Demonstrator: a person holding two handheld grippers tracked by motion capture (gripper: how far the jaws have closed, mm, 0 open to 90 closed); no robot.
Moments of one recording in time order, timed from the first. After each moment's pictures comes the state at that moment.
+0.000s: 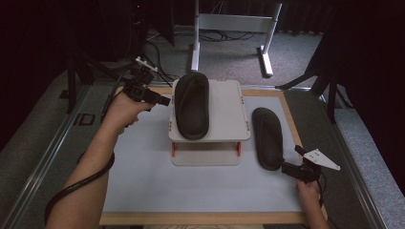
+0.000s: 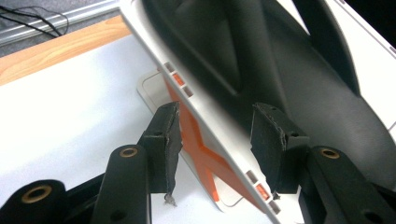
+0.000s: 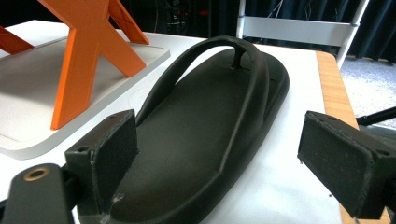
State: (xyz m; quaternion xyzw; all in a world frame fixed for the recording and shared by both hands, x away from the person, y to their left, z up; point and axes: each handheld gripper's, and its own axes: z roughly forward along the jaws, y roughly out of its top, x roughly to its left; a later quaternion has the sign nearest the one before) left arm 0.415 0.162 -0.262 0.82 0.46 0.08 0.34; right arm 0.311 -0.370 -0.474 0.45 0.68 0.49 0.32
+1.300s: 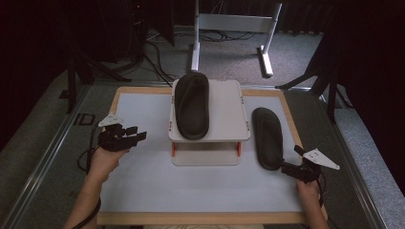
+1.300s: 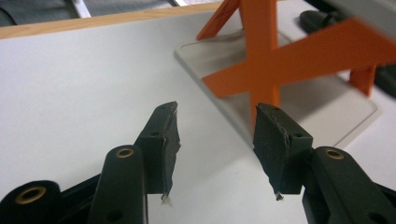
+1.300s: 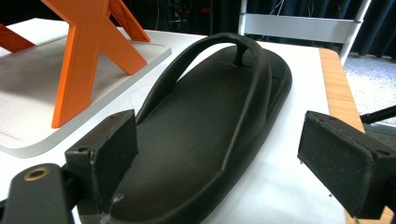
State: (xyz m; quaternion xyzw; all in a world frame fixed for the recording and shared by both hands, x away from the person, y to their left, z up) left arm 0.345 0.240 -0.401 0.75 0.45 0.16 0.46; right arm 0.312 -0.370 -0.474 0.45 0.68 0.49 0.31
